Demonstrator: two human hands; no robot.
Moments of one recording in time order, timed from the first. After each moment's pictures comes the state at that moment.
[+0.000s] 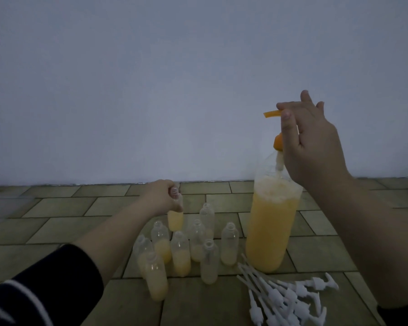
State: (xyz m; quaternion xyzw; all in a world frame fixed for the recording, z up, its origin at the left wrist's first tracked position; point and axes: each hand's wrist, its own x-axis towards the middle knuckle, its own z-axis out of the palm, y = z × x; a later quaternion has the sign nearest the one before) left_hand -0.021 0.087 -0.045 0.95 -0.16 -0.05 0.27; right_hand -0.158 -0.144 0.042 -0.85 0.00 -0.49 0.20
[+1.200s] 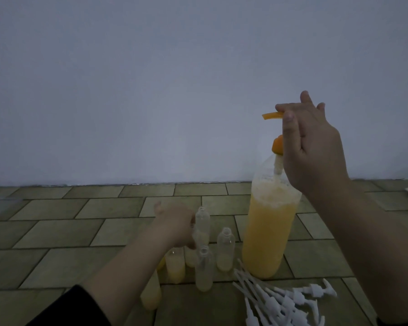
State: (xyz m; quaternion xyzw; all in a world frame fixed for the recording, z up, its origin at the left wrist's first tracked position) left_hand -0.057 0.046 -0.065 0.96 -0.25 -0.10 -0.06; right_hand -0.154 -0.147 0.040 -0.84 0.00 -0.51 0.20
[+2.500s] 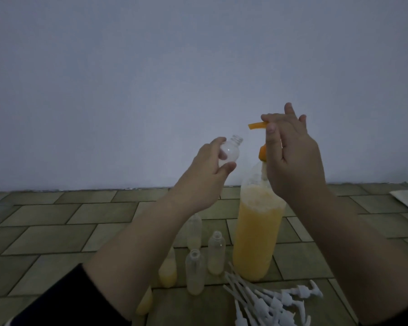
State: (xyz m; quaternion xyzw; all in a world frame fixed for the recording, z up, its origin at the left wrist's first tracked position) left_hand -0.095 0.002 0.028 0.82 -0.37 0.06 0.43; right_hand -0.155 -0.143 0.039 -0.84 0.01 -0.51 0.19
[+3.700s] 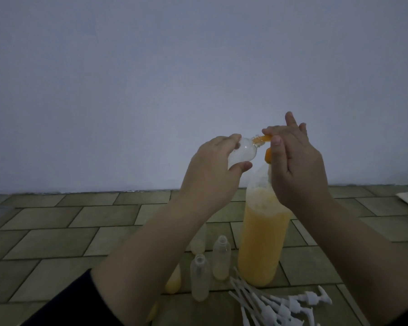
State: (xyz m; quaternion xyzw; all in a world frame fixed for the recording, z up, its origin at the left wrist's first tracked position) left_hand -0.111 -0.003 0.043 0.83 -0.34 0.18 0.40; right_hand -0.150 -0.144 0.026 -0.82 0.00 -0.53 0.19
